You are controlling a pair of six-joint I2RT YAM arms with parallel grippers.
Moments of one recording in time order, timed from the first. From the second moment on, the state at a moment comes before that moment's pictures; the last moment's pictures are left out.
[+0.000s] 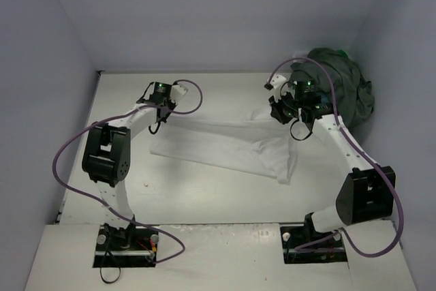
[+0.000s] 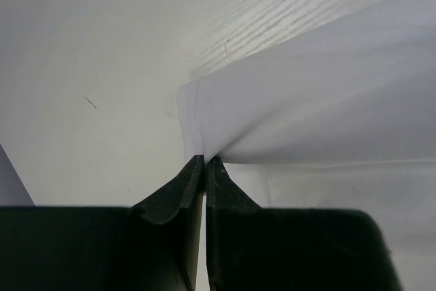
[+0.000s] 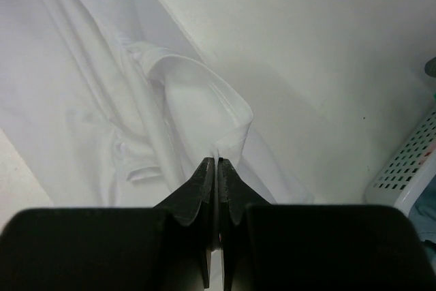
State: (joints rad) left arm -0.25 1.90 1.35 -0.30 -0.19 0.44; right arm 0.17 1.46 1.16 -0.44 -0.36 -0.46
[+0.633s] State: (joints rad) left arm -0.25 1.73 1.21 -0.33 -0.17 0.45; right arm 0.26 1.39 1.10 -0.62 -0.43 -0.62
